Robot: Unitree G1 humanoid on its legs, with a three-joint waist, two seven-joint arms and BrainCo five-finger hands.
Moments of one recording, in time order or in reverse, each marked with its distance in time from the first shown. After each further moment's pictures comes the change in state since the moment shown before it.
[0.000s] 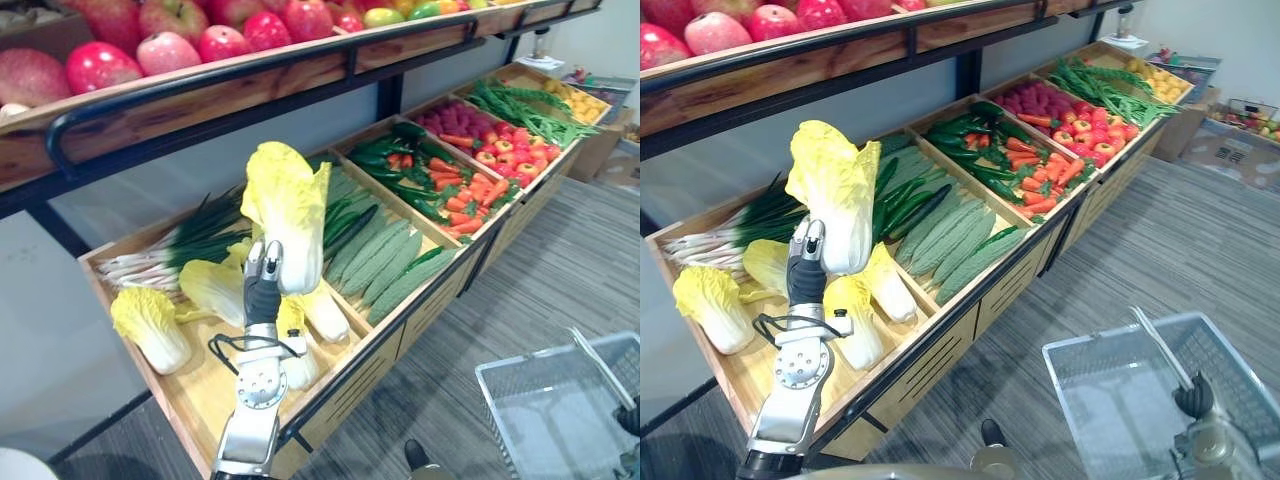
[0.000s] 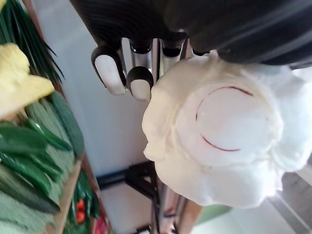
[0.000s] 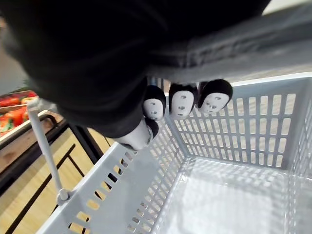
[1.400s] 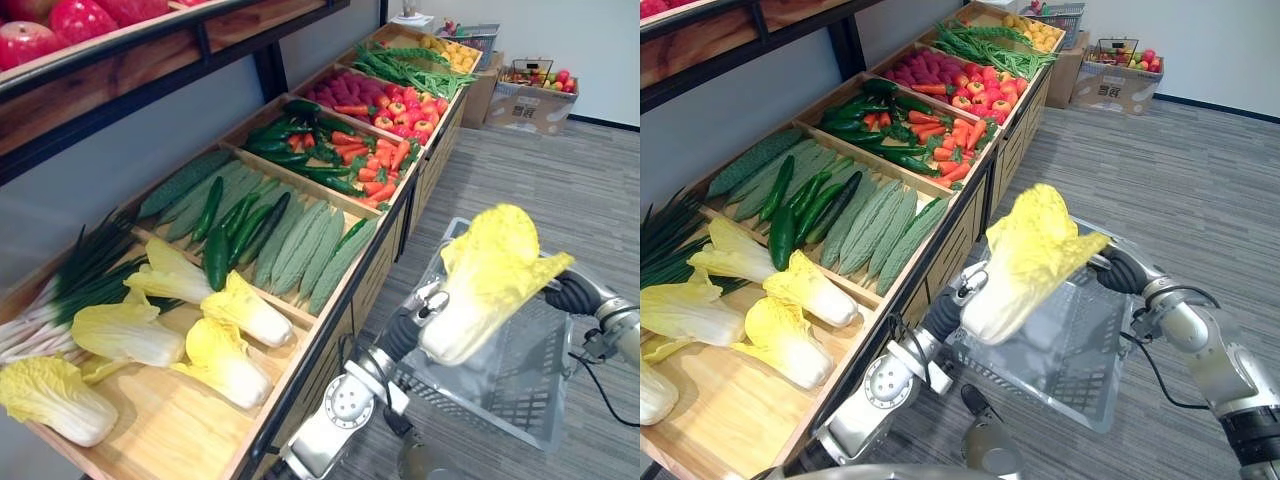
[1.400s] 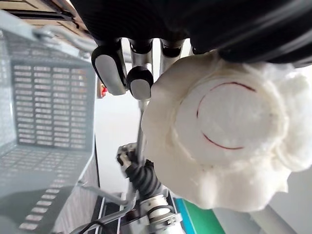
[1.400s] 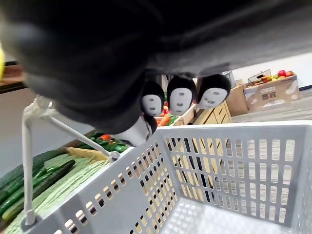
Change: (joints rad) left arm -0.136 -0.002 -0.565 0.186 -0.199 -0.008 -0.296; right arm -0.182 -0.316 0.307 -0.601 0.281 -0.115 0.236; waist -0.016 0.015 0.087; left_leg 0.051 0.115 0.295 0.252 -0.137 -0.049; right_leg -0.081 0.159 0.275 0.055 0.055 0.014
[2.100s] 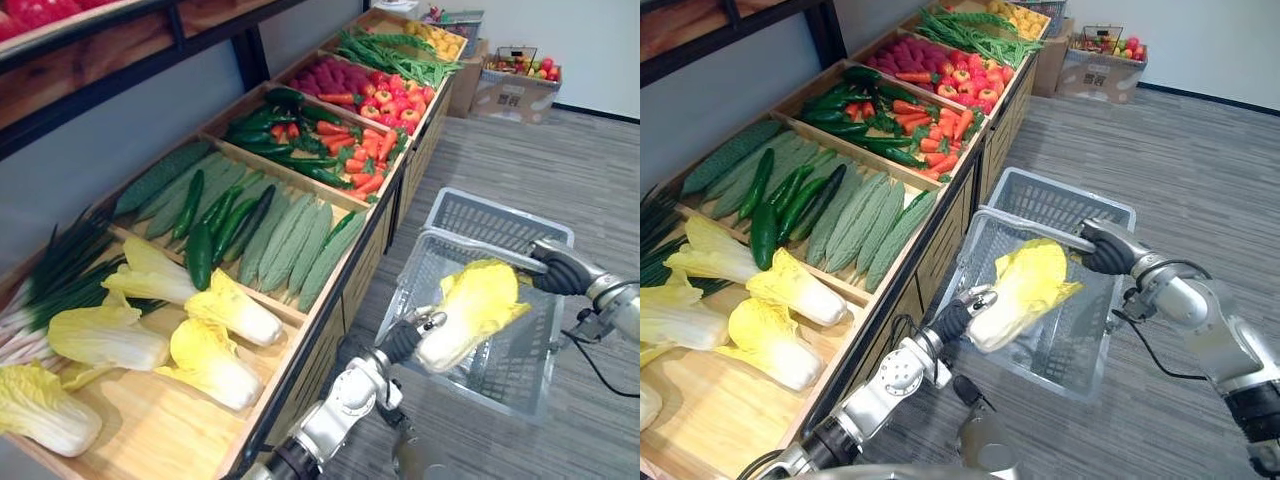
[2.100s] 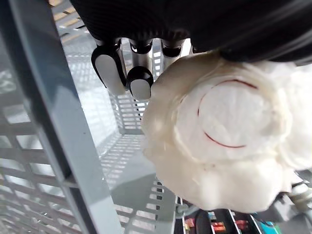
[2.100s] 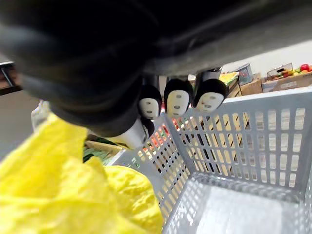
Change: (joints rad) left arm -0.113 -0.030 0.074 0.342 0.202 0.013 0.001; right arm -0.105 -0.090 0.088 -0.064 0.095 -0.002 0.075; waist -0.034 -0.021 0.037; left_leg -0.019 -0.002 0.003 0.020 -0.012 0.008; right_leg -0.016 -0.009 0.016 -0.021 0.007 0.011
